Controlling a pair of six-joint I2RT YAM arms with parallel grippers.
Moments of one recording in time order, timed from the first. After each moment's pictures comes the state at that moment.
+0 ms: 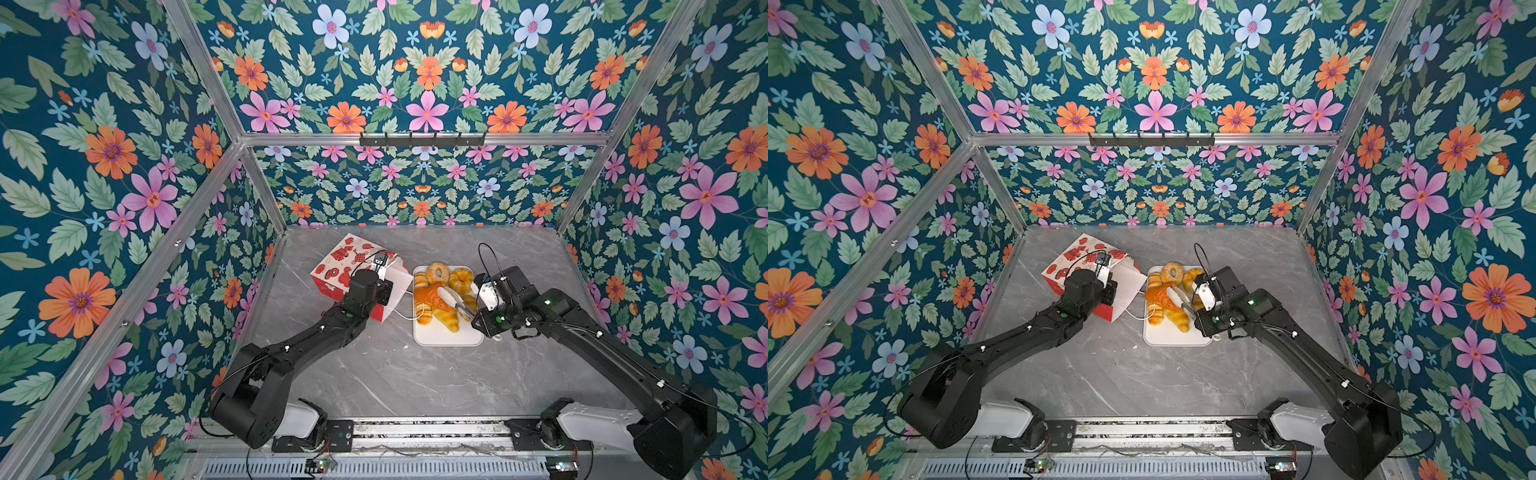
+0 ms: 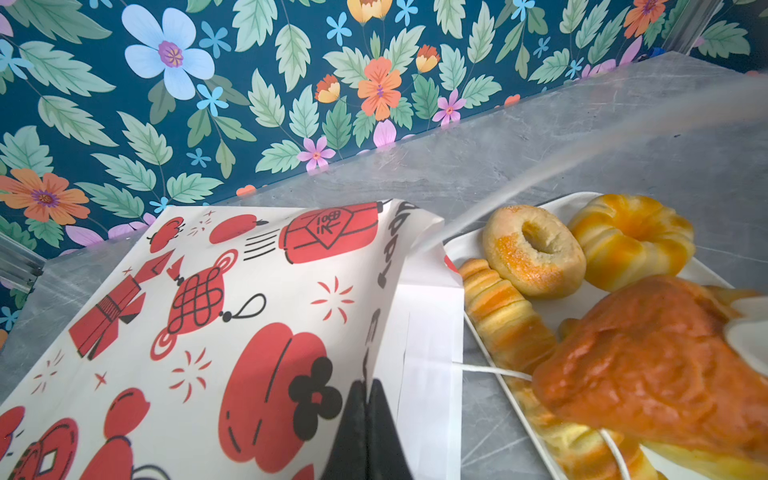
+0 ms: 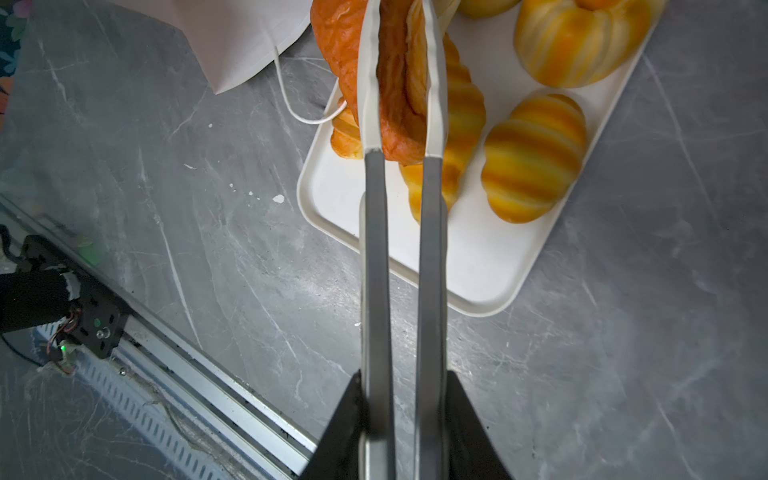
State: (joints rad) left arm -0.55 1.39 0.74 0.26 -0.23 0.04; right arm 0.51 1.20 1.05 -0.91 -0.17 0.19
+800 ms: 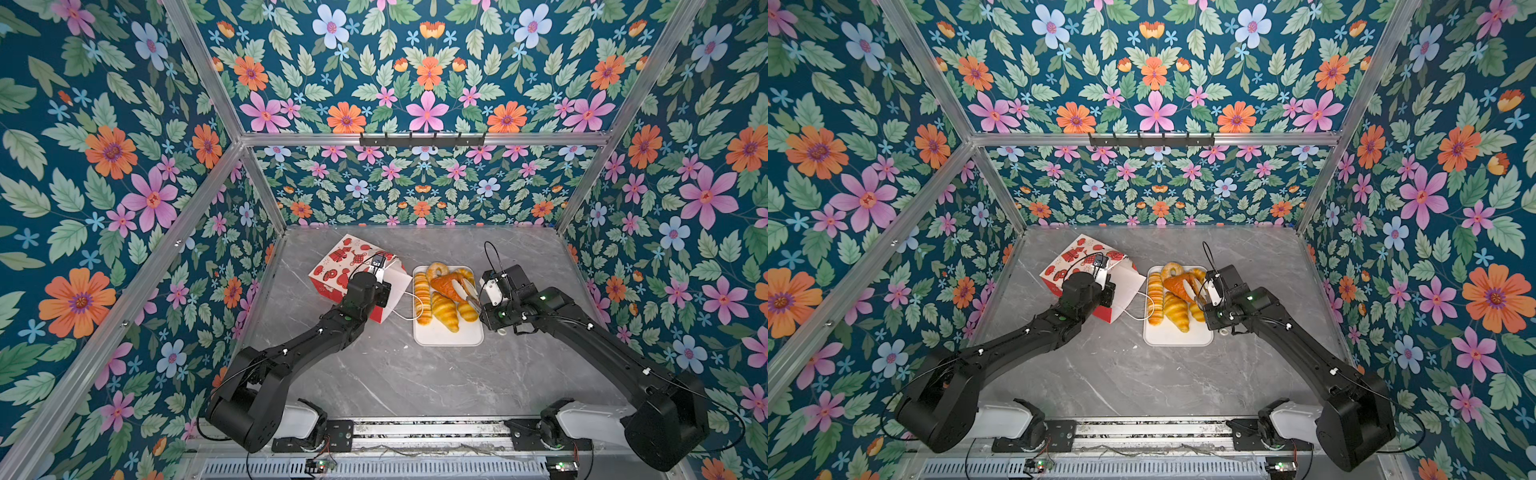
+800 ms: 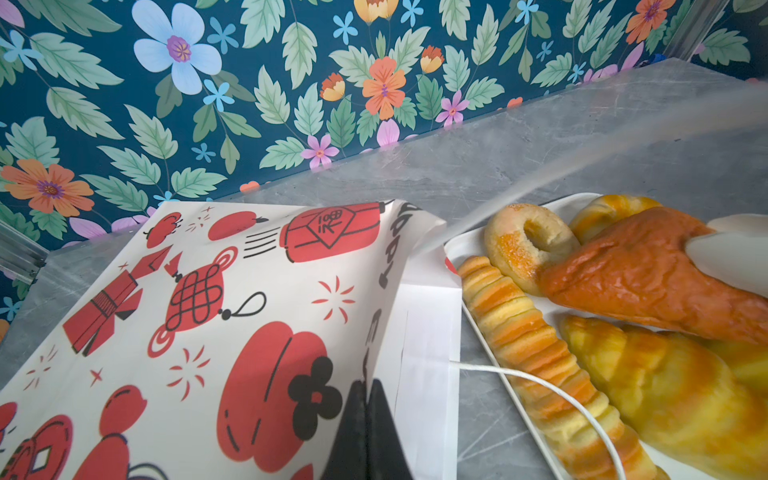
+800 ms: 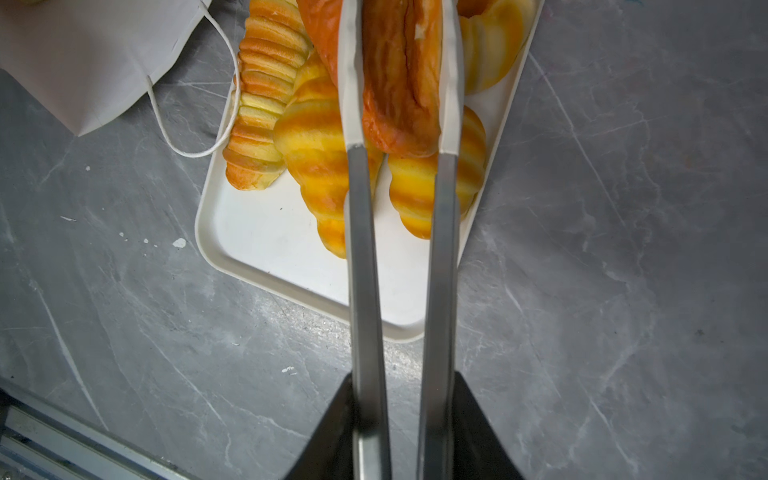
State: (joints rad) left arm -0.54 1.38 0.70 0.28 -0.23 0.03; right arm 0.45 1.25 1.00 -0.83 -0.07 0.19
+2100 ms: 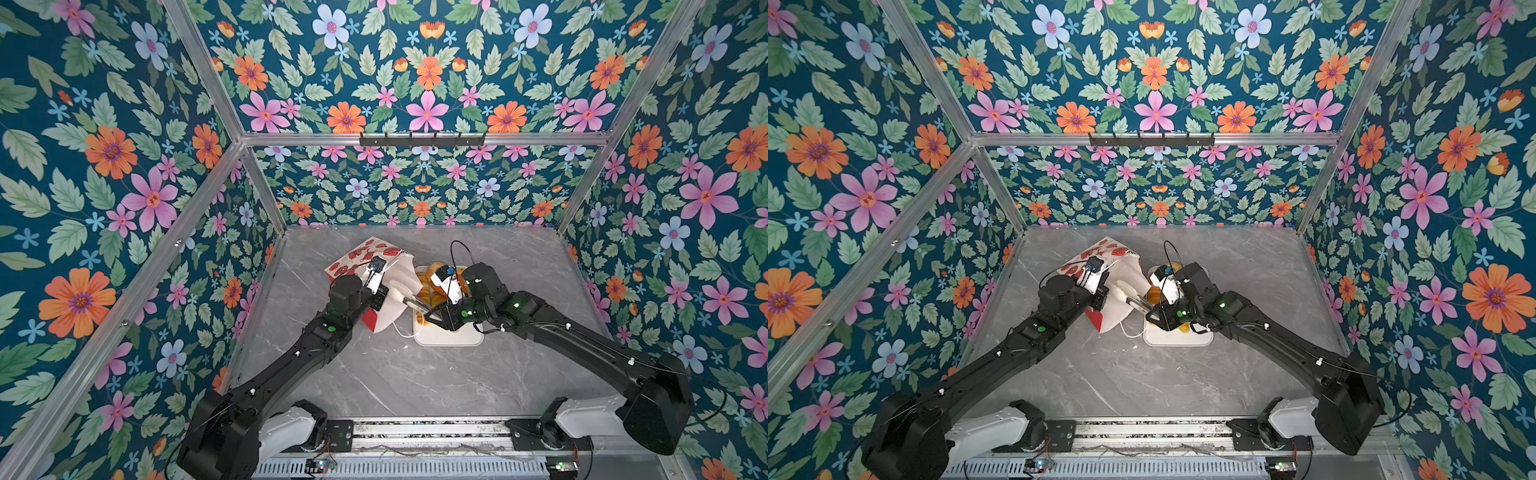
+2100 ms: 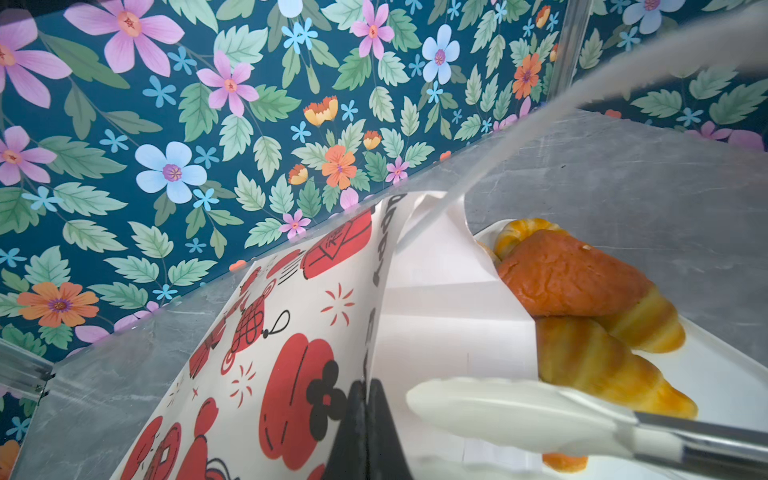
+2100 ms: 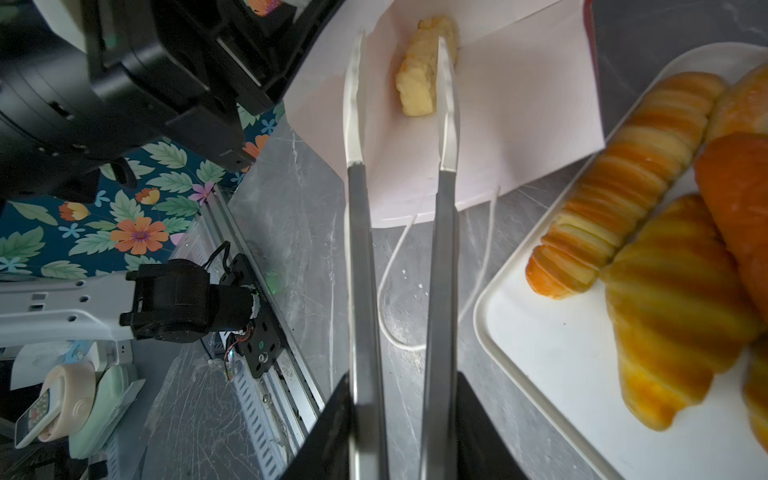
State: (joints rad) left arm -0.54 1.13 0.67 0.20 -0.06 0.20; right arm 0.72 1.37 1.09 -0.45 -0.42 0.32
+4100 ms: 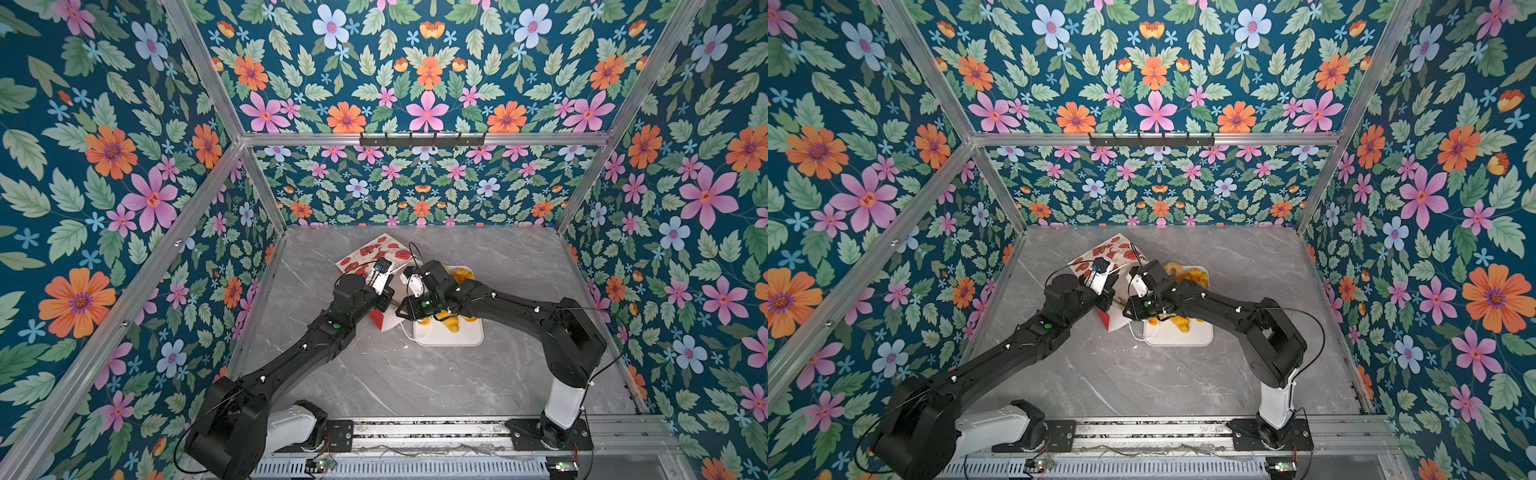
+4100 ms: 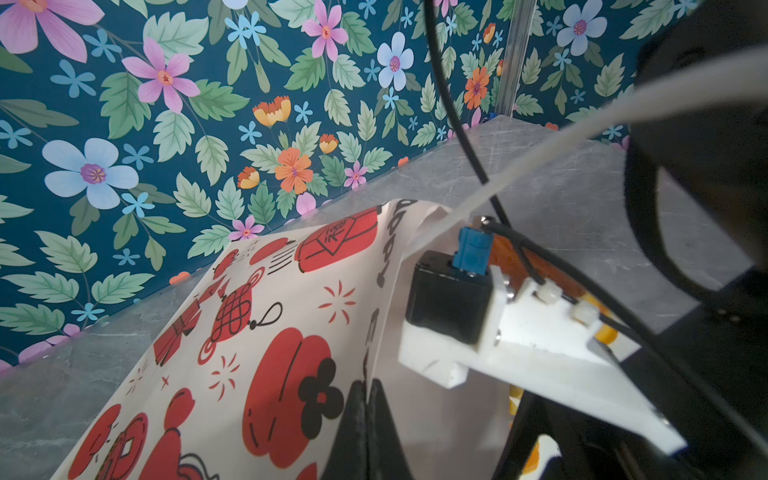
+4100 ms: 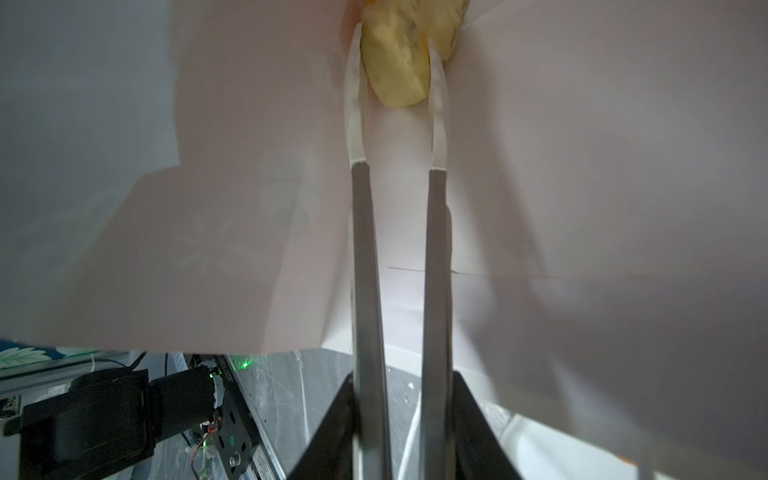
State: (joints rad) left arm -0.54 1.20 0.67 0.28 0.07 0.15; right arm 0.77 1.85 1.31 -0.30 -0.39 0.47
